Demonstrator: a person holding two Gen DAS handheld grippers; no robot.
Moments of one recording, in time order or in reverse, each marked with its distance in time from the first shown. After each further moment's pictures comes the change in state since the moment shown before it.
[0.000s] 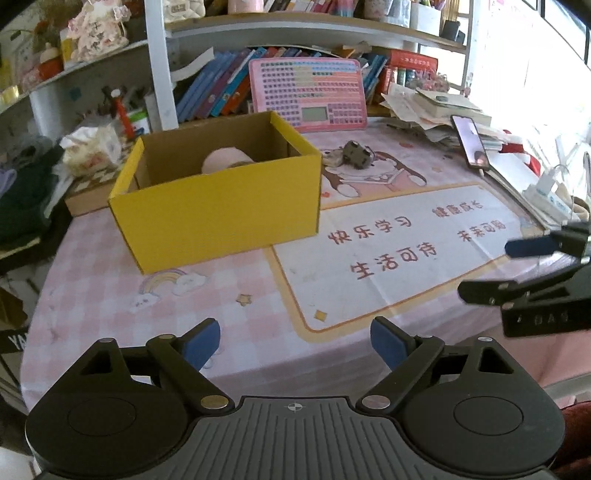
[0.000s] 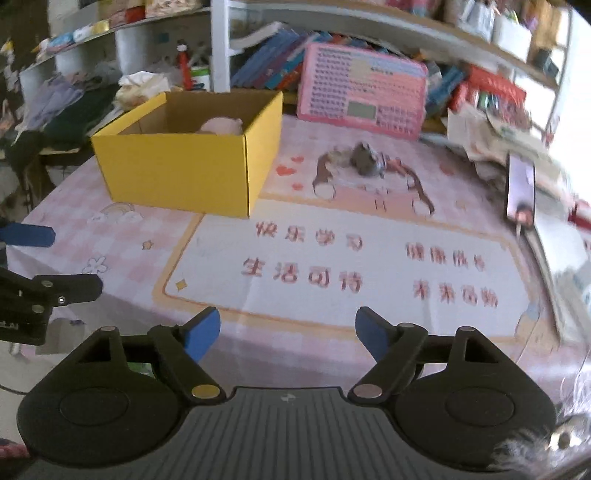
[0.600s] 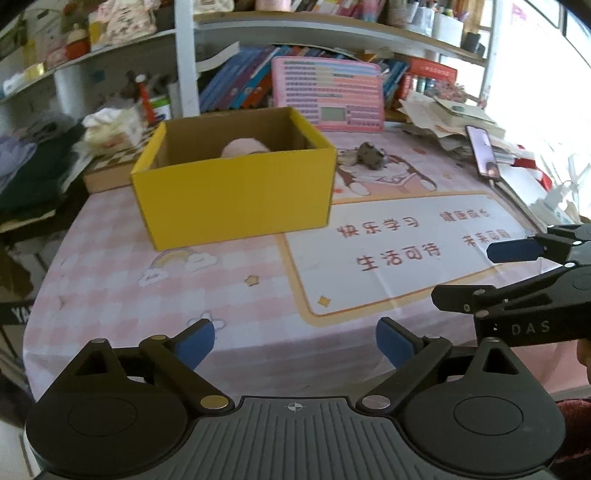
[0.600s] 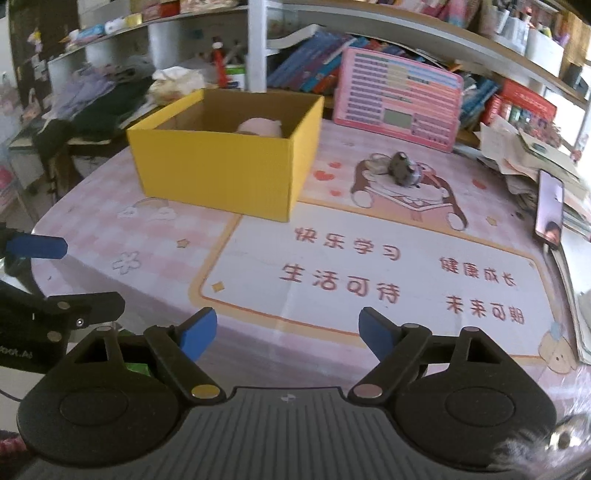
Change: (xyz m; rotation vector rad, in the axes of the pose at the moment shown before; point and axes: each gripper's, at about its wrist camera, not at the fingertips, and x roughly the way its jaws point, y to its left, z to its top) left arm -0.016 0.005 -0.016 -0.079 -0.005 0.053; right arm 0.001 0.026 0.008 -0.081 -0.009 0.079
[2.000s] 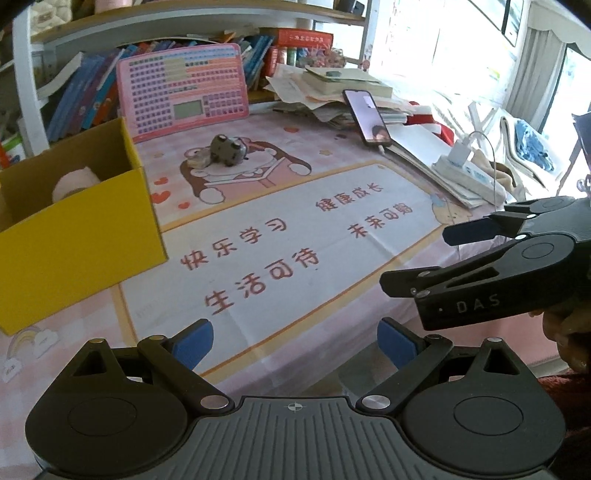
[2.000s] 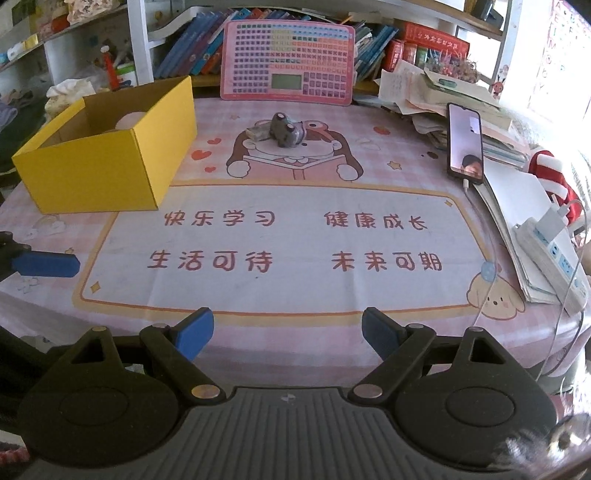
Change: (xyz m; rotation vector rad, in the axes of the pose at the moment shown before) left arm 0.072 -0.101 0.038 0.240 0.047 -0.318; right arm 0.009 -0.101 -0.016 0.202 0.071 -0.186
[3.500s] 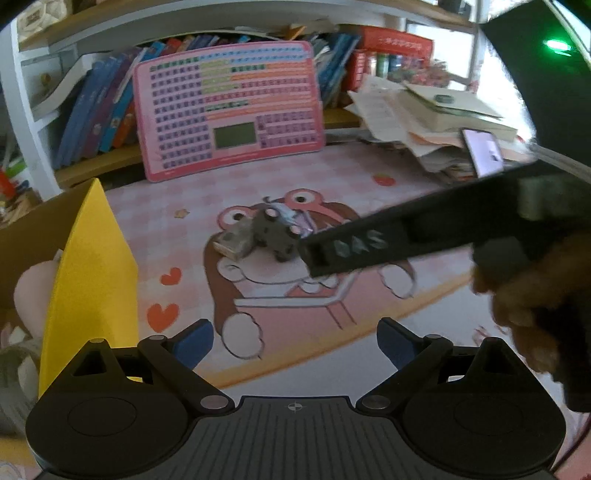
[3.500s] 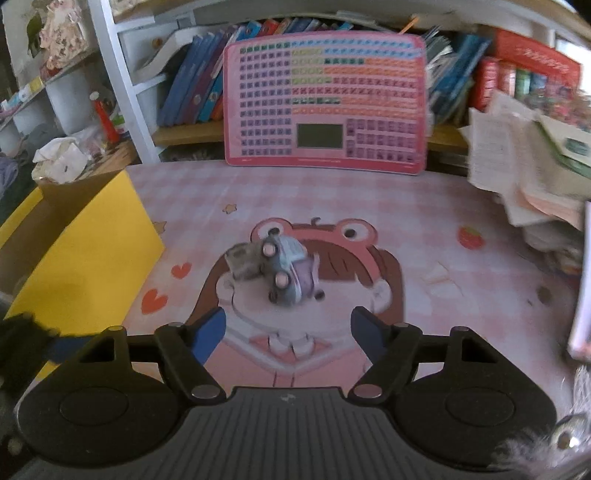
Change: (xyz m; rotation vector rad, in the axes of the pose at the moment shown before) left arm 0.167 0.036 0.157 -0.151 0.001 0.264; right arm 0.206 -0.065 0.203 -0.069 -0.041 0.277
